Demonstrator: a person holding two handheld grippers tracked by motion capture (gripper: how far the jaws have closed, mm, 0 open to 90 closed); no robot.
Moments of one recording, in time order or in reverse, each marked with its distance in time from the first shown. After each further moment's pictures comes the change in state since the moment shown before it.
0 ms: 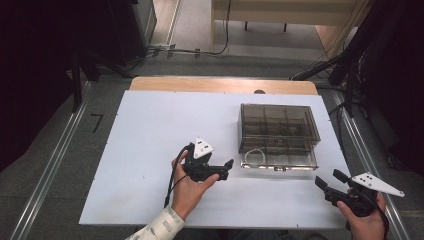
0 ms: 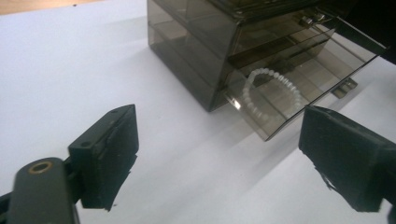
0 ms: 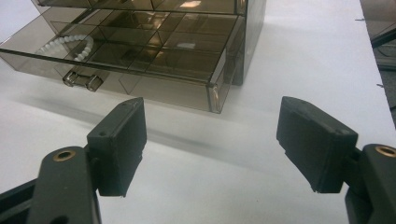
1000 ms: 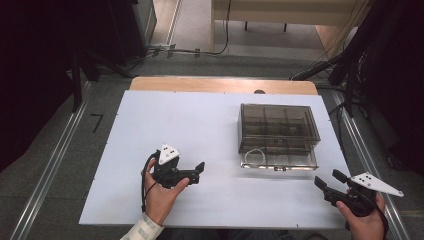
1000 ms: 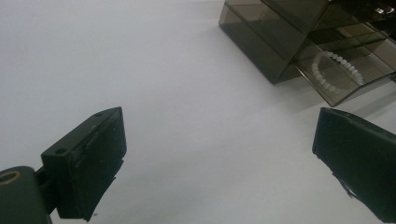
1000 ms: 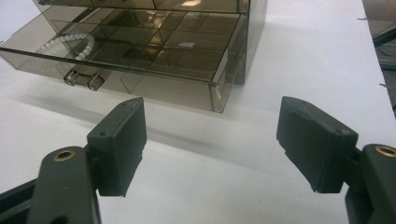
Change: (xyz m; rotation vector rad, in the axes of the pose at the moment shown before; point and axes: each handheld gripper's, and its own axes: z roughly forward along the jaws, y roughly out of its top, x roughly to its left) left arm 0.048 -0.033 -0.045 -0.020 0.111 -0.114; right arm 0.001 0.000 0.001 0.002 0.002 0.000
